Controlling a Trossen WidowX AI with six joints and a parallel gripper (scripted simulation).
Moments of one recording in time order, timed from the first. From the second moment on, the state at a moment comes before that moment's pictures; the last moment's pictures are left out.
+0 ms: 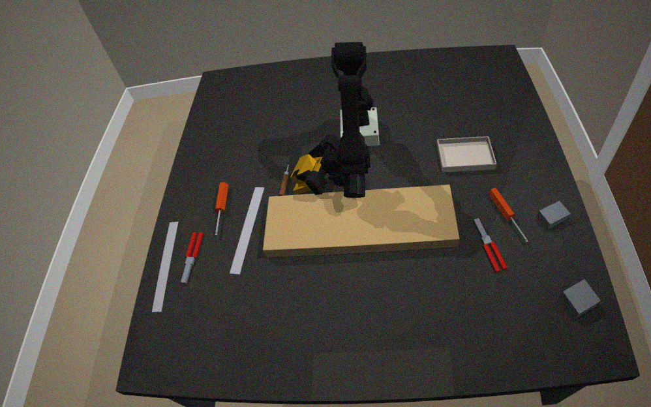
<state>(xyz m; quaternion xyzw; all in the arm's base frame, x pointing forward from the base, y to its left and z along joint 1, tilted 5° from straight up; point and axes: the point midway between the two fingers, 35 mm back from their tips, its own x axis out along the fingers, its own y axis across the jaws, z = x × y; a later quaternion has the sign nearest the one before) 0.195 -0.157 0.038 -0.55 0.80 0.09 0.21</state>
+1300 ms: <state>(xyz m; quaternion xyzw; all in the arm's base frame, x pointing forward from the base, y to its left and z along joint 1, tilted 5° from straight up) 0.197 -0.151 0.042 -0.55 0.80 0.10 0.21</state>
